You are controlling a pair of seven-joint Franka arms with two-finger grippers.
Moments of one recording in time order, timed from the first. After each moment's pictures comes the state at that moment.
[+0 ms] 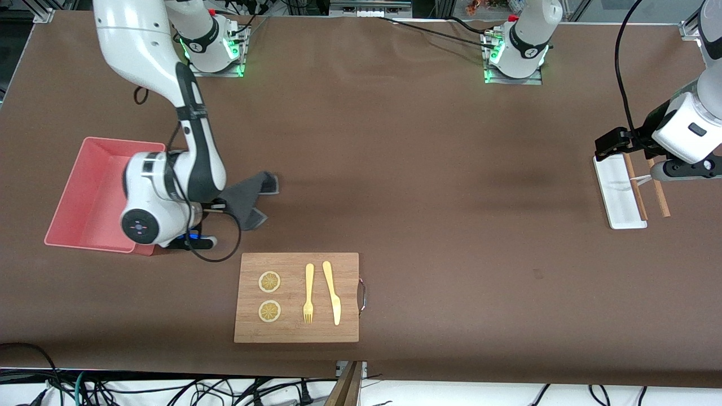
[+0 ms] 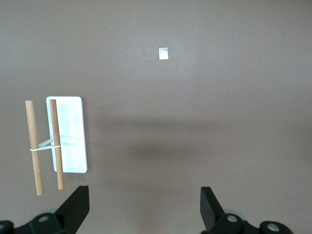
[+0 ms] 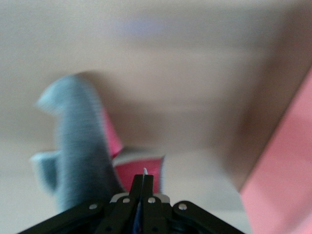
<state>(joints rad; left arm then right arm) 0.00 0.09 -0.05 -1.56 0.04 1.55 -0.12 0.55 0.66 -0.47 -1.53 0.26 1.67 -0.01</state>
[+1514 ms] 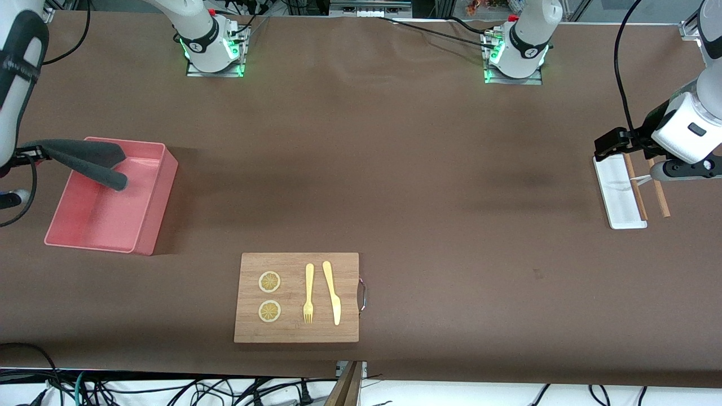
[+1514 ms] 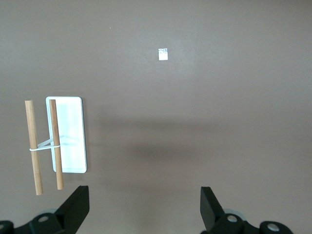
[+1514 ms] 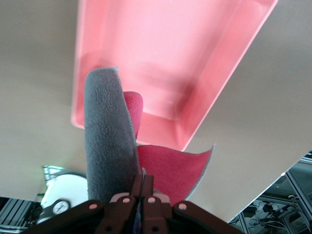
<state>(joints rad) 0.00 0.09 -0.05 -1.55 0.04 1.55 -0.13 0.33 0.60 -0.80 -1.33 0.10 1.34 -0.70</state>
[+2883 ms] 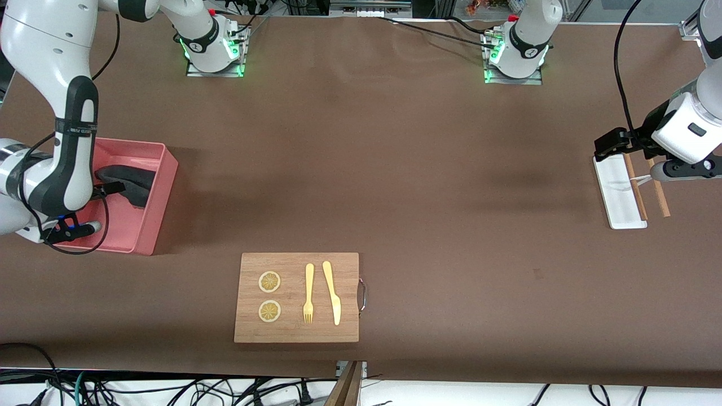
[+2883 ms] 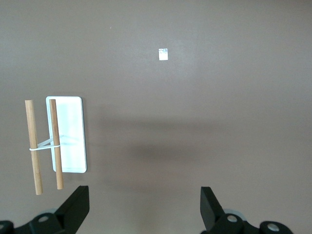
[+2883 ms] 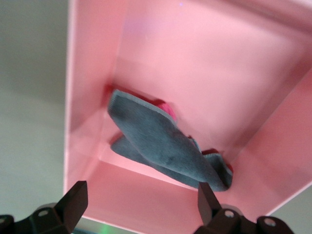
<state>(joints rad) 0.00 0.09 -0.05 -1.55 0.04 1.55 -0.13 0.35 0.70 -0.73 -1.50 0.30 1.60 -0.67</state>
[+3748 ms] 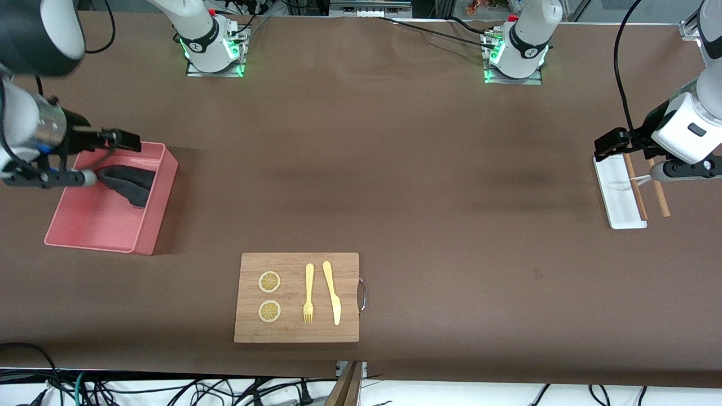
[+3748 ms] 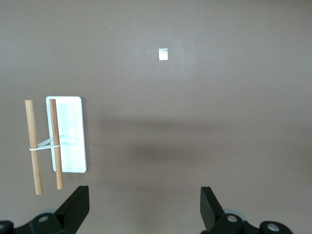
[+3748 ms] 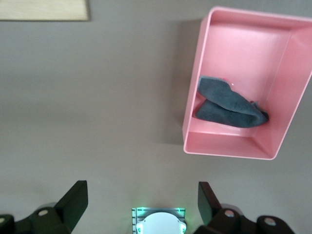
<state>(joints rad) 0.00 0.09 -0.05 -1.55 0.04 1.55 -0.13 0.21 0.16 -0.14 -1.46 0.02 1.39 0.05</state>
